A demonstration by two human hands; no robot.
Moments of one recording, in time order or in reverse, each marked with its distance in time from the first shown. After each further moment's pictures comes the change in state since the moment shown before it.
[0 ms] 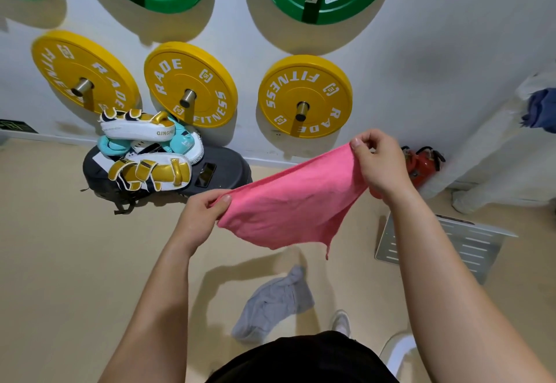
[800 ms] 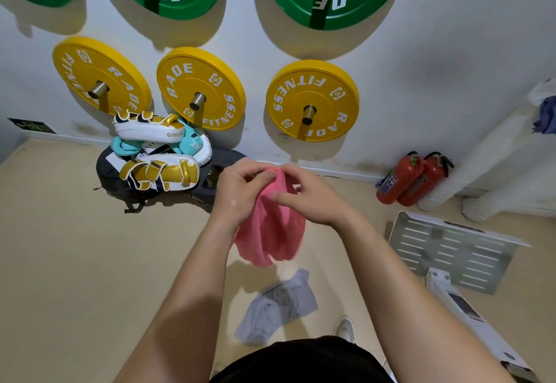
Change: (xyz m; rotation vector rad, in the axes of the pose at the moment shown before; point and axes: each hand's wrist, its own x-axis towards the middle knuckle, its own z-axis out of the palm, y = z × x) left_hand 0.005 0.070 0.048 0.011 0.093 0.276; right_hand -0.053 -0.028 0.065 0.079 -0.682 -0.208
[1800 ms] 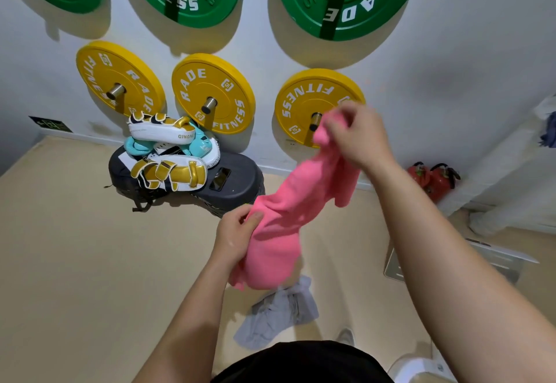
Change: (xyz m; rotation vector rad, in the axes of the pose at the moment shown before) left_hand -0.069 -0.071 0.004 0.092 0.030 -0.220; right_hand 0.022 -0.026 -0.083 -0.260 0.599 -0.068
